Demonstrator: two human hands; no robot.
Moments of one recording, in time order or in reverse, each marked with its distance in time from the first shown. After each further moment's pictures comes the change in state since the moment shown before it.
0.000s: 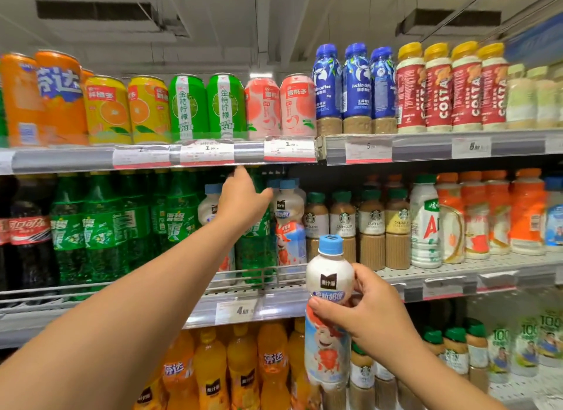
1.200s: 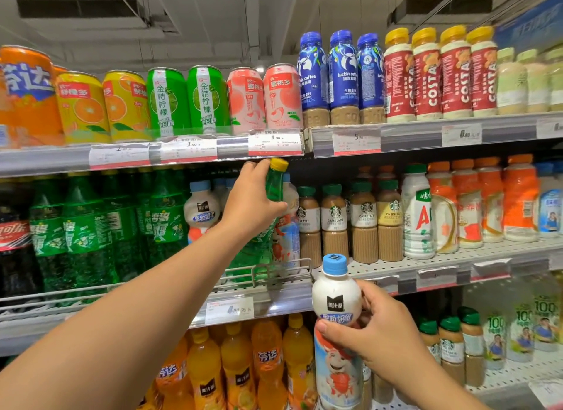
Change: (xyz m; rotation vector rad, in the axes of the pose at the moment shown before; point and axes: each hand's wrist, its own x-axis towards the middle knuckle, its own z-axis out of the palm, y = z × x) left_hand -0.016 0.015 0.021 -0.027 -0.009 0.359; right_hand -0.018 0.029 -0.014 0.015 -0.025 0.070
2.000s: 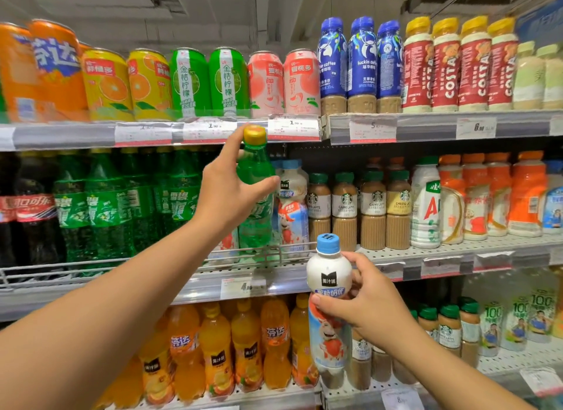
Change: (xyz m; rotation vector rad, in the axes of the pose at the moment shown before) left_hand -0.044 -0.010 -0.062 -0.251 0.176 -0.033; right_hand 0.008 -0.012 0.020 -0.022 -0.046 -0.023
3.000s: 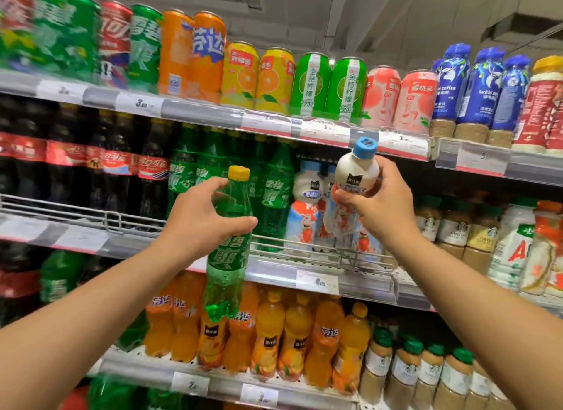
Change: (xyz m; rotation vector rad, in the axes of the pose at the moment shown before) left_hand -0.080 -0.086 -0.158 0.112 0.007 -0.352; right_hand 0.119 -0.122 0.080 -0.187 0.252 -0.420
